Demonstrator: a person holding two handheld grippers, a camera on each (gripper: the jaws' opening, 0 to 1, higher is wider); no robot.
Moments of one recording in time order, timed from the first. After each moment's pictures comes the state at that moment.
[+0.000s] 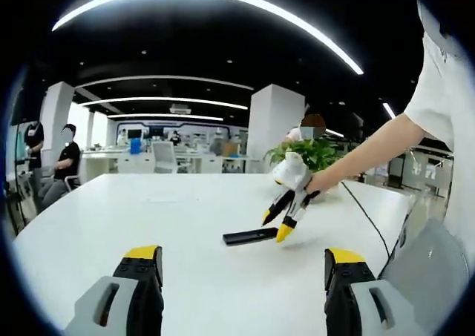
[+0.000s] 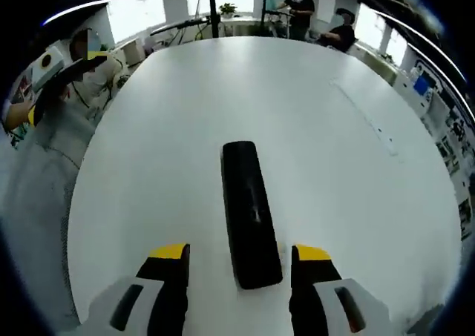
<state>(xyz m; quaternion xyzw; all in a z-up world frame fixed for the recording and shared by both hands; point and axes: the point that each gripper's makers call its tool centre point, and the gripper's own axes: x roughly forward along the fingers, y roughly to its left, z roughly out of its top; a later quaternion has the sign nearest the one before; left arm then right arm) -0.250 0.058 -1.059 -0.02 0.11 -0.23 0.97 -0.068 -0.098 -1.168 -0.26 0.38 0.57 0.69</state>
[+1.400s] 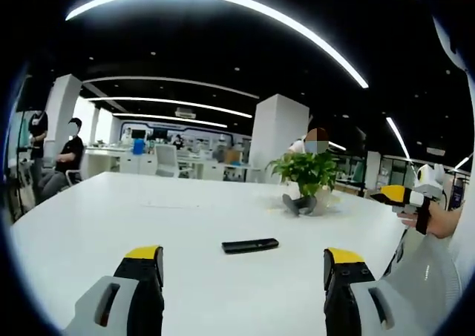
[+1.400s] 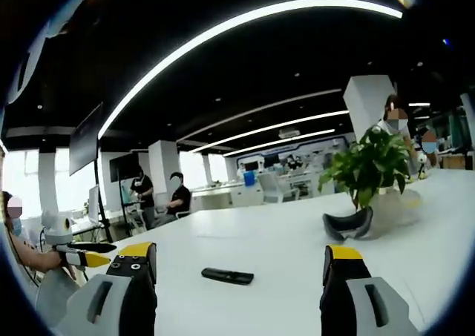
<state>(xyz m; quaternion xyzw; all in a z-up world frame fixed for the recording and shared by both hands) -0.250 0.060 -1.045 -0.06 0.08 -0.22 0.97 -0.231 -0.225 -0.992 0.09 0.01 0.22 0.97</state>
